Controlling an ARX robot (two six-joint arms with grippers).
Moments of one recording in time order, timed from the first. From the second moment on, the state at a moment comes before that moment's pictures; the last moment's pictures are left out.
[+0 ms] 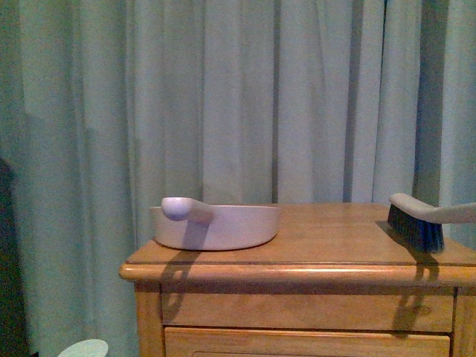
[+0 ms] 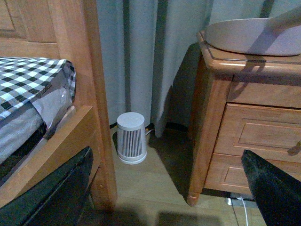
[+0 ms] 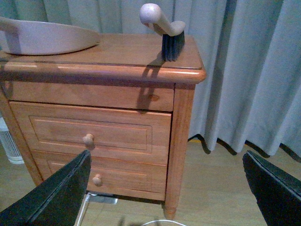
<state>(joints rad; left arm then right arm) 0.00 0.00 0.01 0.00 0.00 0.00 0.00 0.00 0.02 0.00 0.00 0.00</state>
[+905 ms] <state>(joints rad) 0.00 0.00 0.01 0.00 0.00 0.00 0.00 0.00 0.02 0.00 0.00 0.00</state>
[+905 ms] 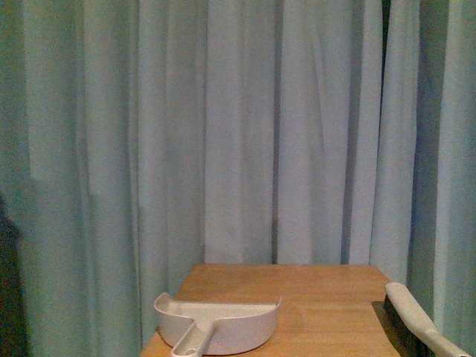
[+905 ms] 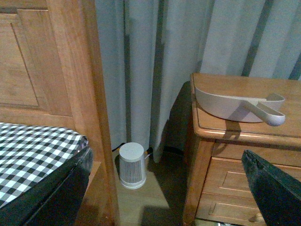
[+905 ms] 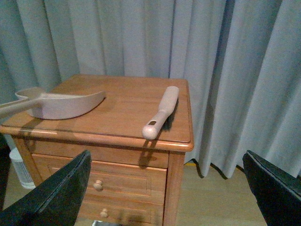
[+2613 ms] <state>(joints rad) -0.50 1.87 1.43 -0.26 -0.20 0.03 0.00 0.00 0.02 0.00 0.00 0.00</state>
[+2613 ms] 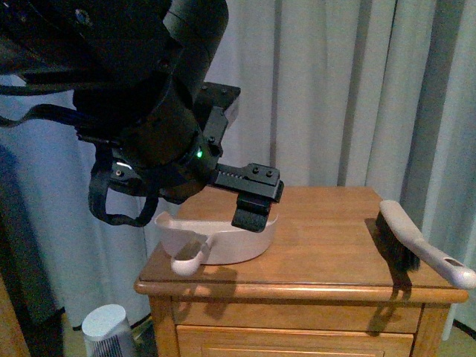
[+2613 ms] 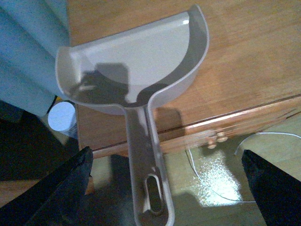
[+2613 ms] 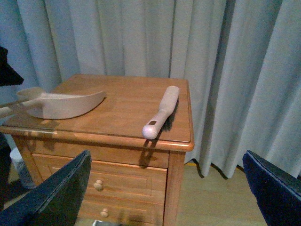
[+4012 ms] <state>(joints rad) -0.41 2.12 1.55 -0.23 -0.20 0.18 0.00 0.00 0.02 0.00 0.00 0.00</state>
